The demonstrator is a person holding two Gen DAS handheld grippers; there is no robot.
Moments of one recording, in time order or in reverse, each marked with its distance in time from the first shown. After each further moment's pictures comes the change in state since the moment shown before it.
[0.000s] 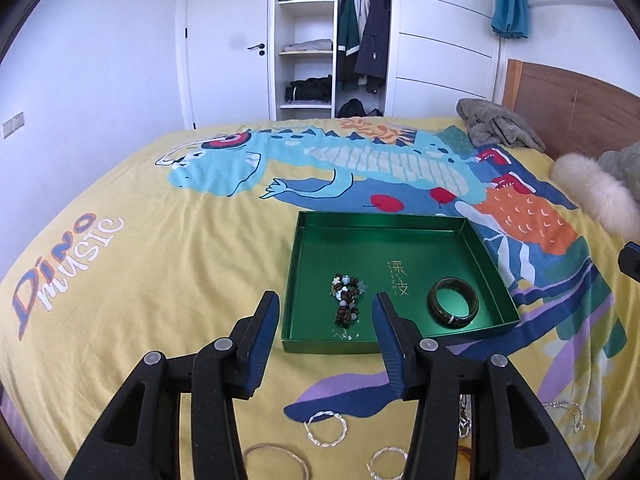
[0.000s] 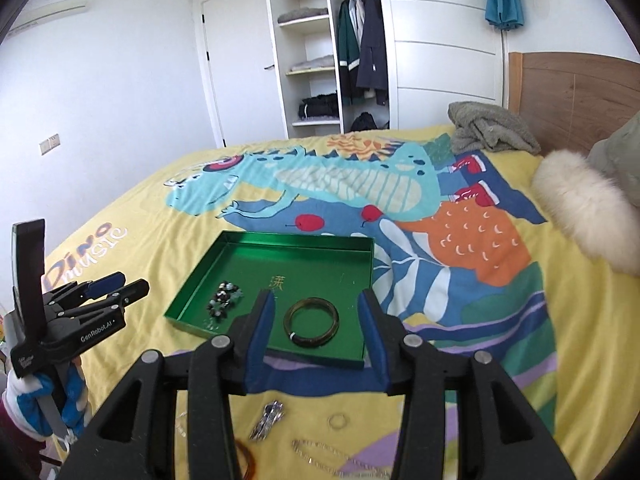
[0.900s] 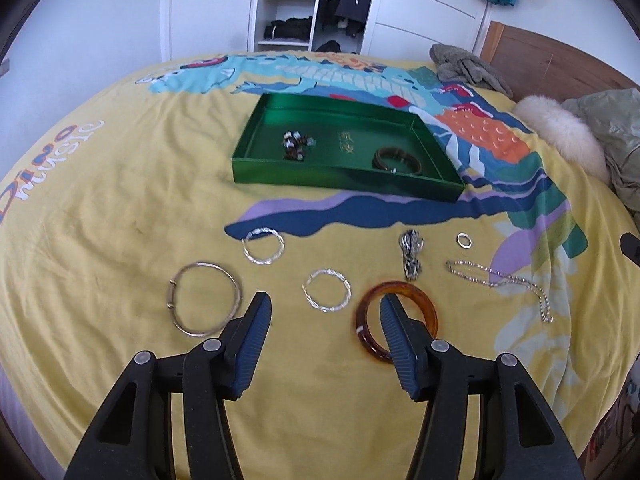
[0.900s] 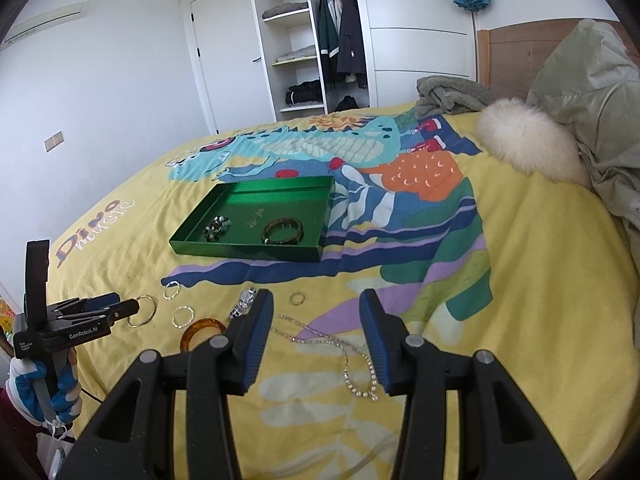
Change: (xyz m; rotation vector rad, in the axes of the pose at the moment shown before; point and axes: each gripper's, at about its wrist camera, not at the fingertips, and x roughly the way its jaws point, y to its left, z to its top) left arm -0.032 -0.039 -0.131 -0.051 0.226 -0.130; right arm -0.098 -0.055 -0.108 0.047 0.057 -0.010
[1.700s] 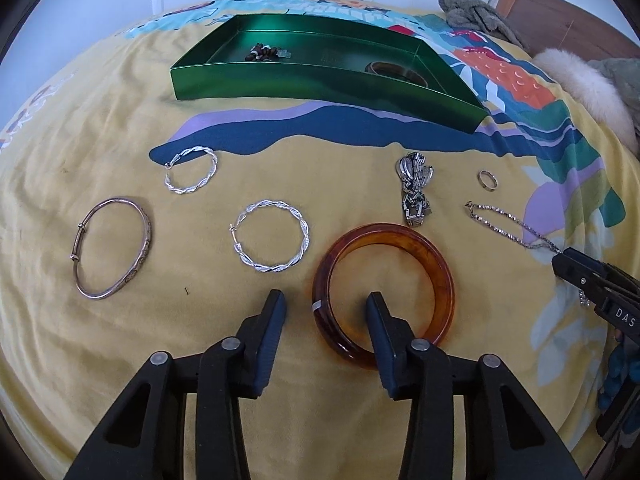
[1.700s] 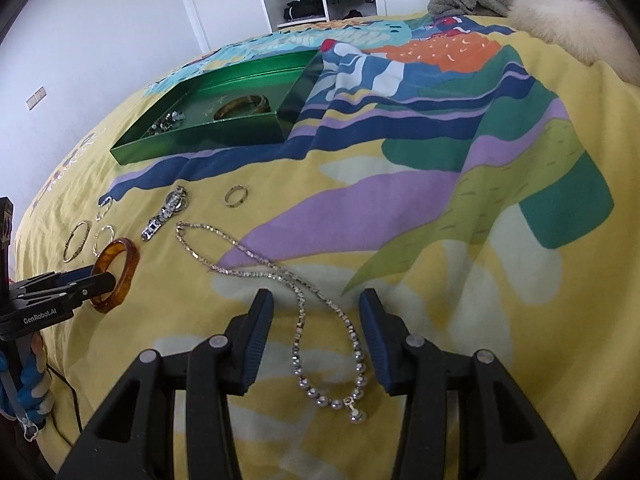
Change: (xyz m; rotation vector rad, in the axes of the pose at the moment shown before) left arm 0.079 -0.026 -0.024 -0.014 0.161 0.005; right arm 0.138 -0.041 -0.064 -0.001 0.287 0.033
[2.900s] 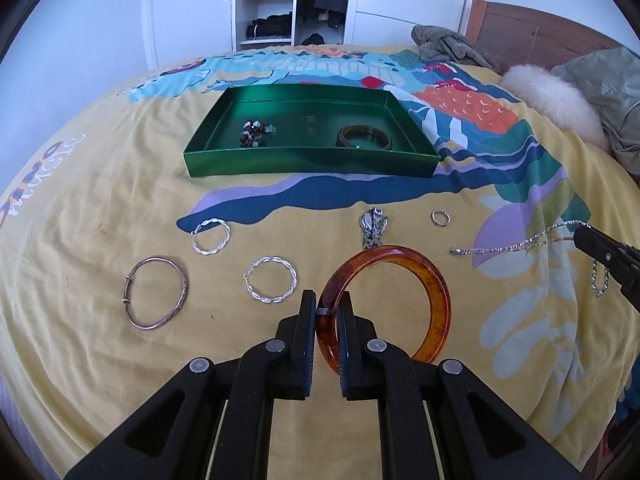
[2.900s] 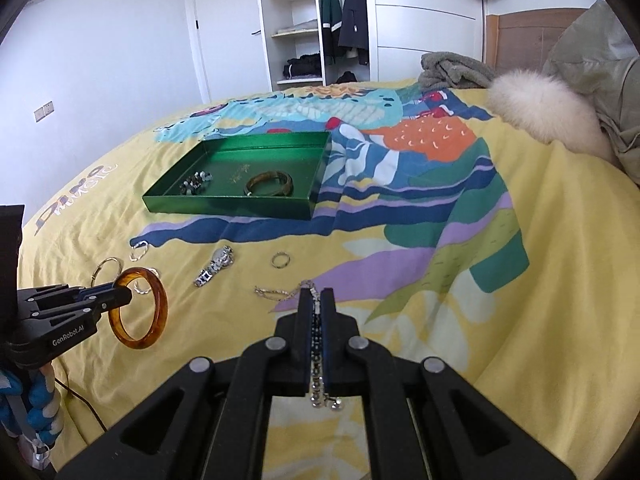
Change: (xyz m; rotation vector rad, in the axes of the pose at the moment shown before) left arm -0.068 -0.022 0.005 0.084 -0.168 0.030; right arm -0.088 0.049 0.006 -0.035 -0.229 -0.080
